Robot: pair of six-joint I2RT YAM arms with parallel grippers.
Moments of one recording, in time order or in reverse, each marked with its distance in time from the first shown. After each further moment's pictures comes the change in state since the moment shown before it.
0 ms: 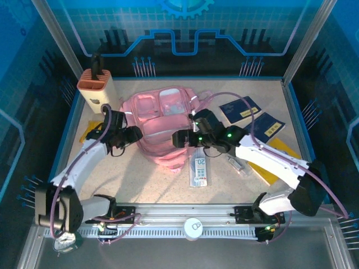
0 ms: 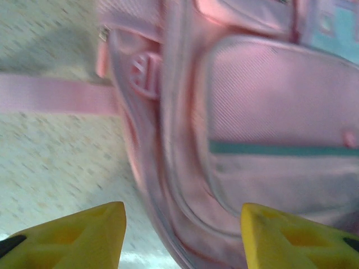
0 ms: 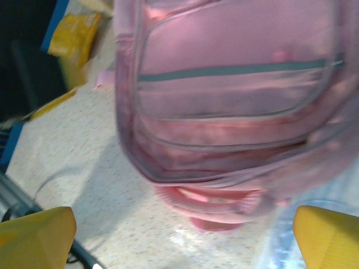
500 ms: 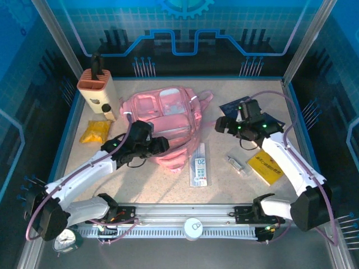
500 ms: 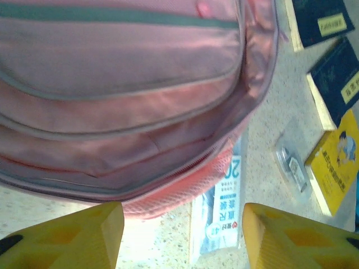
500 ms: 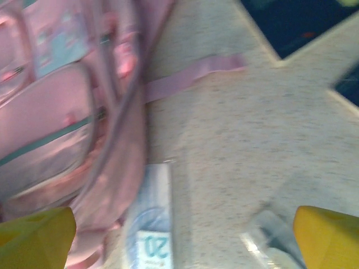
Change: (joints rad) left arm -0.443 -0.045 -0.015 0.082 -0.019 -0.215; right arm -0.521 -0.129 -0.102 -0.168 -0.020 -0.085
